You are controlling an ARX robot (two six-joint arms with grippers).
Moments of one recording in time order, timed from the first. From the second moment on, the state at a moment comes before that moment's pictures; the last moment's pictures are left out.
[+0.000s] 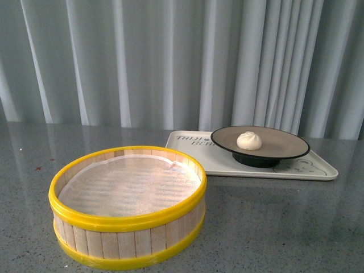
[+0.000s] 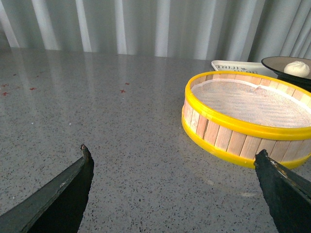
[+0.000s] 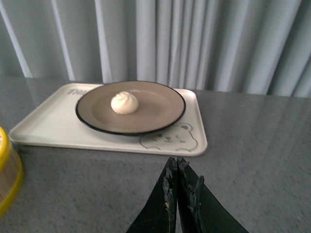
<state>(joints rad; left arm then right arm) 0.00 0.00 0.03 0.00 0.00 0.00 0.10 1.16 0.42 0.74 0.09 -0.02</state>
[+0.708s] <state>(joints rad) 0.00 0.00 0.03 0.00 0.00 0.00 0.00 0.77 0.10 0.67 0.00 -0.01</state>
